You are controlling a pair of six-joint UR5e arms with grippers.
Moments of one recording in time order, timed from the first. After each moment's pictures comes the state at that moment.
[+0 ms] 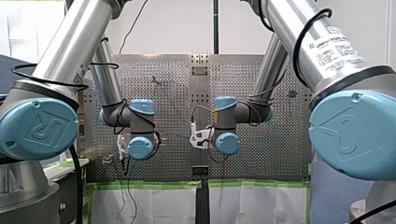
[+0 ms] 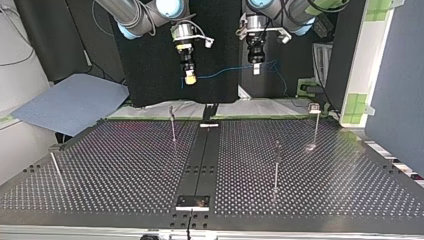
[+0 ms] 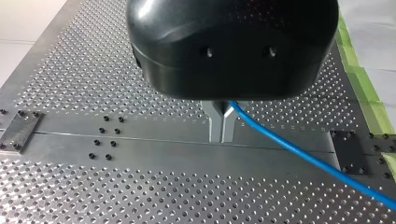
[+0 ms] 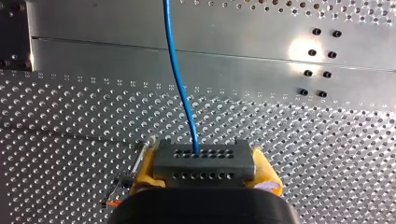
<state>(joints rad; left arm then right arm) -0.55 -1.99 -2.39 -1.89 -2.15 -1.63 2.37 -1.00 2.02 -1.04 1.83 1.47</state>
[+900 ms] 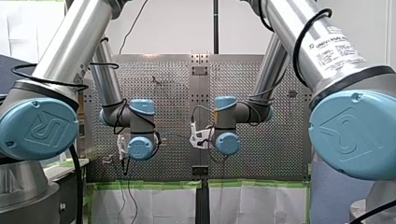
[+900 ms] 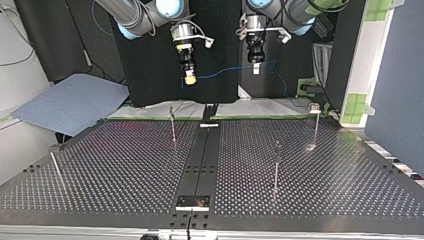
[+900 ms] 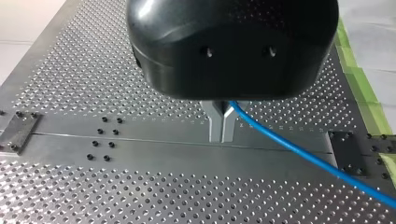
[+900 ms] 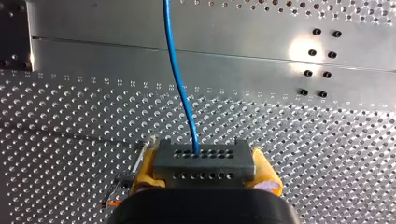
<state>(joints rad) -0.55 -1.99 -2.39 -1.90 -2.15 -1.62 2.37 -1.00 2.02 -1.04 1.83 1.47</state>
